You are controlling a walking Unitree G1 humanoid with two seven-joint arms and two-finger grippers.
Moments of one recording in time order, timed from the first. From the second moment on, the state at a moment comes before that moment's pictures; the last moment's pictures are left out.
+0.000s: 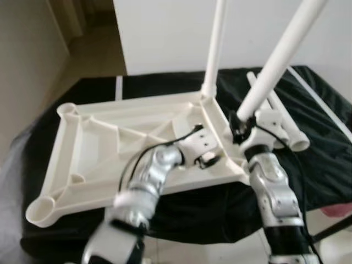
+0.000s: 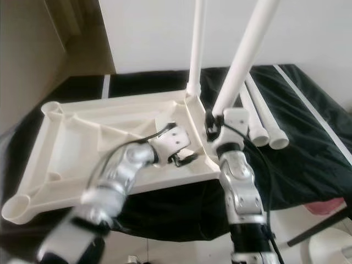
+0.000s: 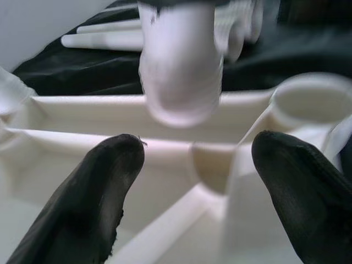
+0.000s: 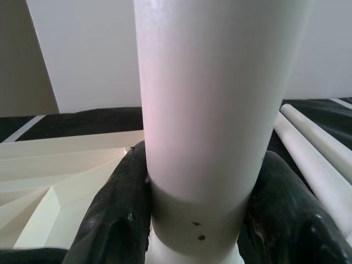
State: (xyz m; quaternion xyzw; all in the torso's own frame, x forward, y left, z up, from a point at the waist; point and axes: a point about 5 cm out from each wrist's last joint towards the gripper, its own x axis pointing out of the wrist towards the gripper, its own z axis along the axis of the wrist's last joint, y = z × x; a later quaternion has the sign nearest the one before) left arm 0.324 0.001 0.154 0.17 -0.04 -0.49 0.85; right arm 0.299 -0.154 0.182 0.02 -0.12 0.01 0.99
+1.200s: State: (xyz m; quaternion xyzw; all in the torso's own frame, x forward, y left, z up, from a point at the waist) left arm 0.283 -0.003 0.125 0.22 0.03 -0.61 0.76; right arm 0.289 -0.157 0.177 0.01 -0.12 0.02 0.99
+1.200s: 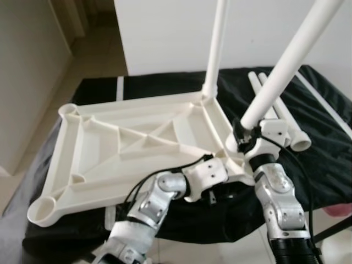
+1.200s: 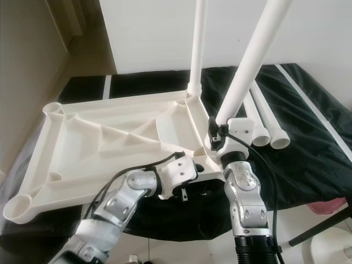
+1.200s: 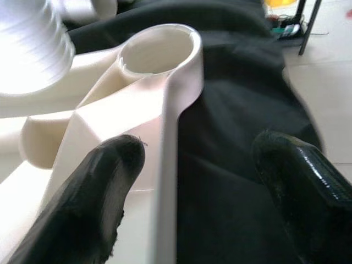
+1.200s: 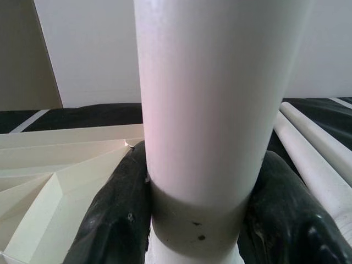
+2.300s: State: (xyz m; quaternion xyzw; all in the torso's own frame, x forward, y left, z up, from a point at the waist) left arm 0.323 0.024 0.136 0.26 0.06 -0.55 0.79; right arm 0.289 -0.160 0.178 0.00 -0.12 0.01 0.99
